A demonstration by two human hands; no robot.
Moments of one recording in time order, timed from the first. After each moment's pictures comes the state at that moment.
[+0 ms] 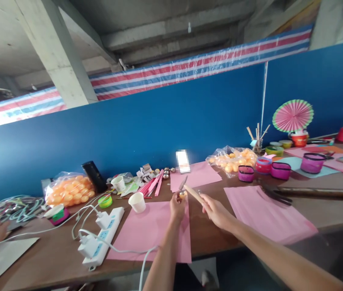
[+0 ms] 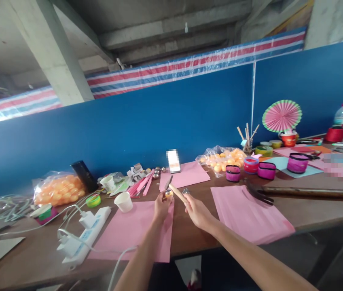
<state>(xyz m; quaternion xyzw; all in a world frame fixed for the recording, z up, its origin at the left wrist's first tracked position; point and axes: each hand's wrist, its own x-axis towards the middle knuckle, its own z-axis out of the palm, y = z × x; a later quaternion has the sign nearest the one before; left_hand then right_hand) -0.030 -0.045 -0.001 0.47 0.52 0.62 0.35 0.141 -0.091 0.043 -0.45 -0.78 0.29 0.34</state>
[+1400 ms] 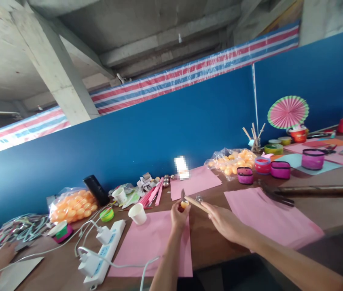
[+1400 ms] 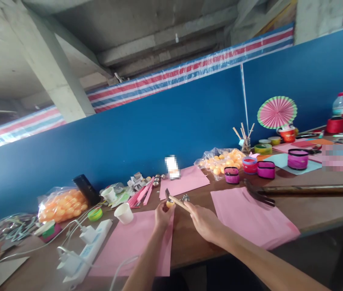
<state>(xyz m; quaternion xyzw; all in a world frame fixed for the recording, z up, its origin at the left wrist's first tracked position) -0.031 -0.045 -0.003 0.51 0.54 0.61 0.27 0.166 -0.091 0.028 -0.42 -0.84 0.13 0.32</state>
